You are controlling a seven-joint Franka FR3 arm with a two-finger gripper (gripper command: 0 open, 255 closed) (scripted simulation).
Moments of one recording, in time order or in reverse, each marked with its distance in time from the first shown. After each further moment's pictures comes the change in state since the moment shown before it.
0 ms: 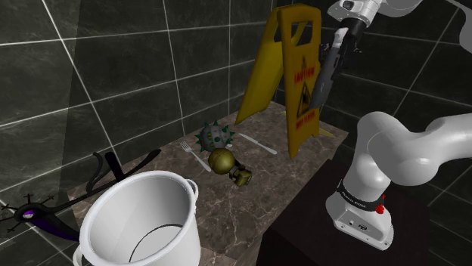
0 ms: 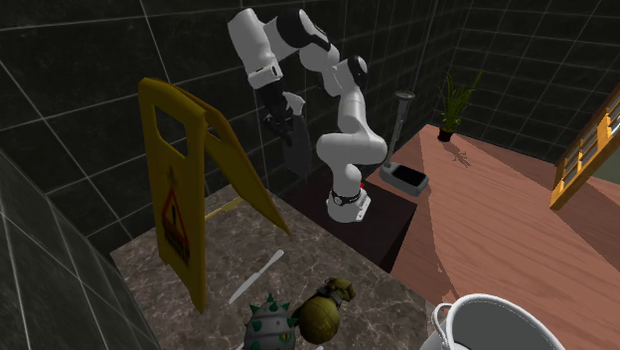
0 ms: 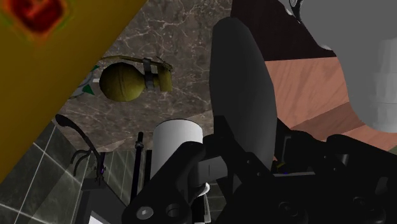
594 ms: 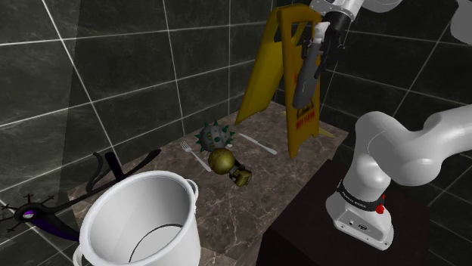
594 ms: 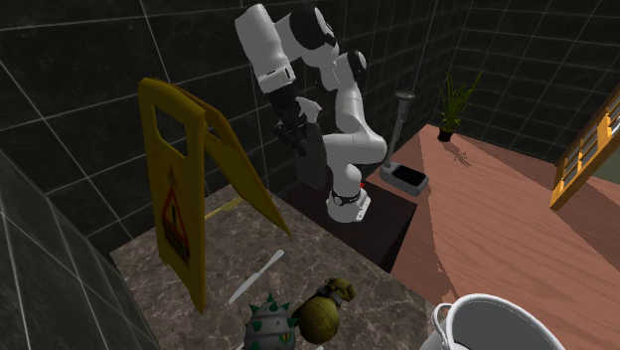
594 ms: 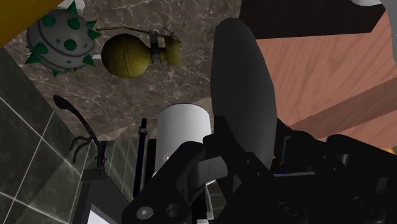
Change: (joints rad) arm 0.072 0.094 0.093 -0.027 0.098 0.134 0.094
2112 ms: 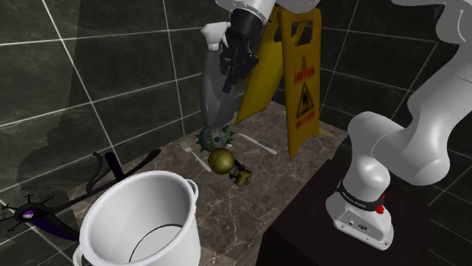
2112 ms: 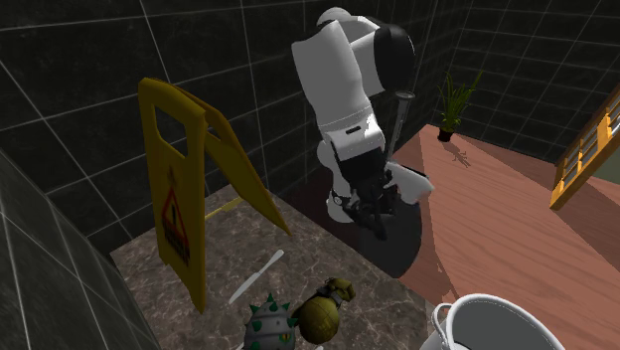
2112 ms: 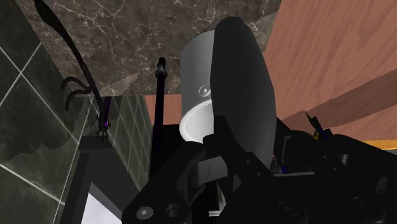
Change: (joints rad) arm 0.326 0.589 0.166 0.171 0.265 0.489 0.193
